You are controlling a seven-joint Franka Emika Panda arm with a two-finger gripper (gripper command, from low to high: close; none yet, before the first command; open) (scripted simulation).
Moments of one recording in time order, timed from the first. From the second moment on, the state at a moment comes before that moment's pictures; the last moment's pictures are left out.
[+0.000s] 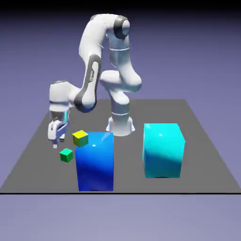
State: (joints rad) arm -0.60 0.10 -0.06 -2.59 0.40 2.84 1.54
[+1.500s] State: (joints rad) arm -0.36 -0.18 -0.32 -2.98 0.06 2.70 1.29
